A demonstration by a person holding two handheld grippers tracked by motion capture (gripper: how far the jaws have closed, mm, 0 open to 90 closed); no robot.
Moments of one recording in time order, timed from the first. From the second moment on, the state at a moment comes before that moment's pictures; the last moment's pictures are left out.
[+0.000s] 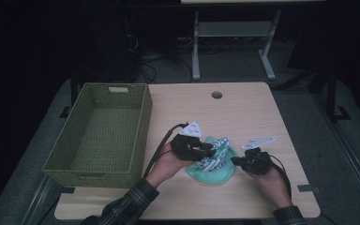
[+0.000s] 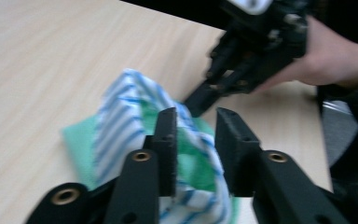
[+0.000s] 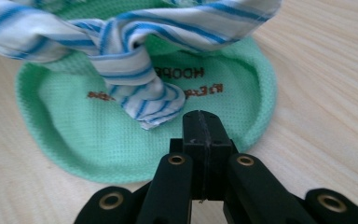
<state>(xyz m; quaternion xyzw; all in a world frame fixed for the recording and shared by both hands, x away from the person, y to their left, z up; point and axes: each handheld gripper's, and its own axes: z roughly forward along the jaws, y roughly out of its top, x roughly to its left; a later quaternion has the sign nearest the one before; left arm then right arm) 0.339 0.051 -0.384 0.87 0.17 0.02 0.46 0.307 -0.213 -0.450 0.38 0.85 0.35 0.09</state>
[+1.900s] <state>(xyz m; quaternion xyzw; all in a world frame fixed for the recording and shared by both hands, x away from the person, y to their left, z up) 0.336 0.007 -0.434 0.89 0.16 -0.03 0.42 0.296 -0.230 -0.435 0.37 0.84 0.39 0.11</state>
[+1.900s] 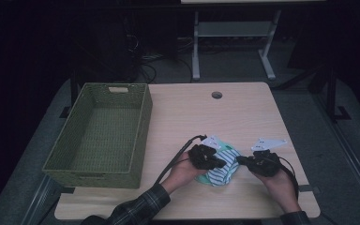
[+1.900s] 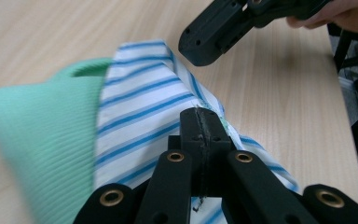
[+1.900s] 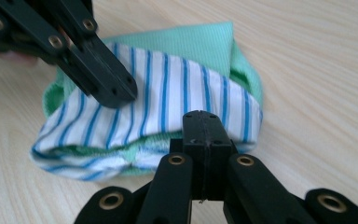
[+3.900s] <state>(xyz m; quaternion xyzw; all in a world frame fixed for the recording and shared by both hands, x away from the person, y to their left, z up) 0.307 0.071 -0.446 0.91 0.20 -0.02 0.35 0.393 -0.189 -0.454 0.38 0.85 0.36 0.09</state>
